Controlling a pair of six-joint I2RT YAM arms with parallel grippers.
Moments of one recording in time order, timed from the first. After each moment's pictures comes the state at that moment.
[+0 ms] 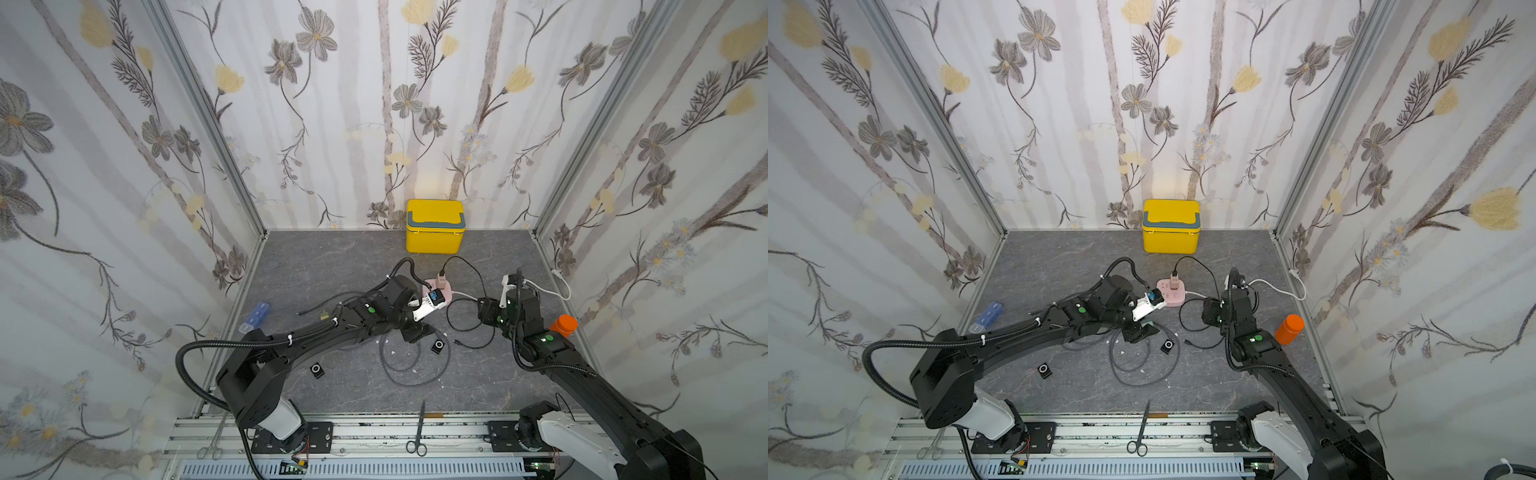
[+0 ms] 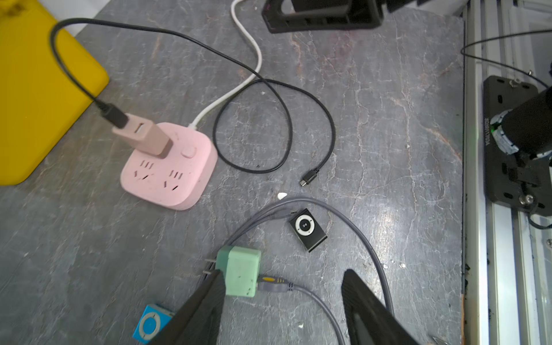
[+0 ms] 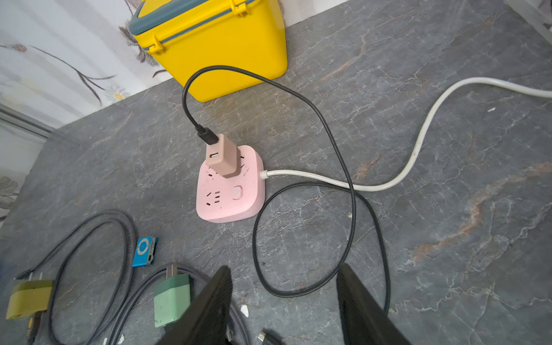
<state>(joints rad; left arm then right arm) -0.90 1.61 1.13 -0.29 0.27 0.30 0.31 0.95 0.58 -0.22 0.09 0.52</state>
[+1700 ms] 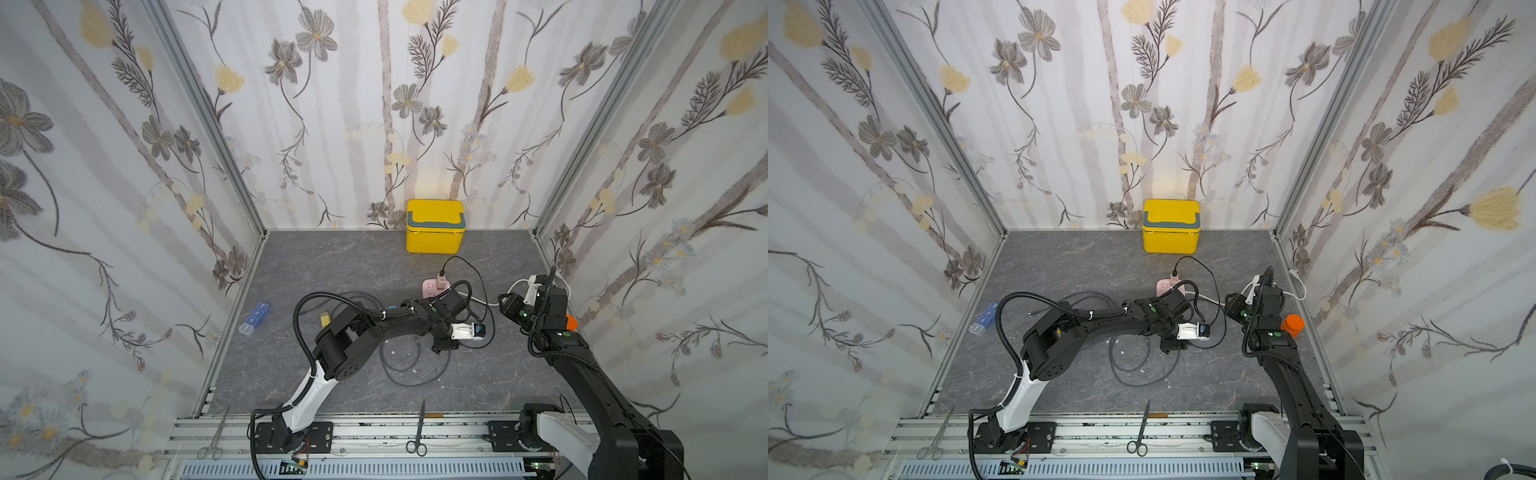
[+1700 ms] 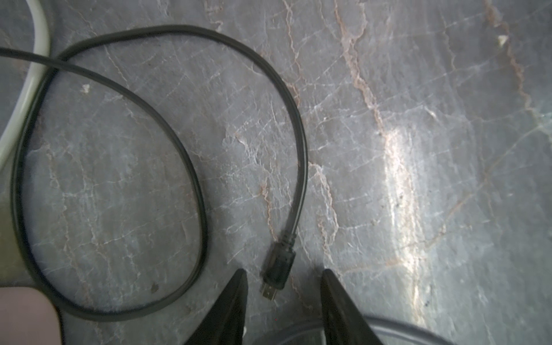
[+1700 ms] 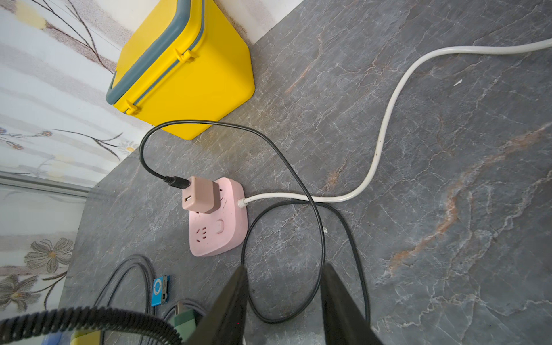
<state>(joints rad) -1.01 2.21 1.59 -0.45 0.26 0.67 -0.02 1.02 0.58 -0.15 -0.20 0.56</state>
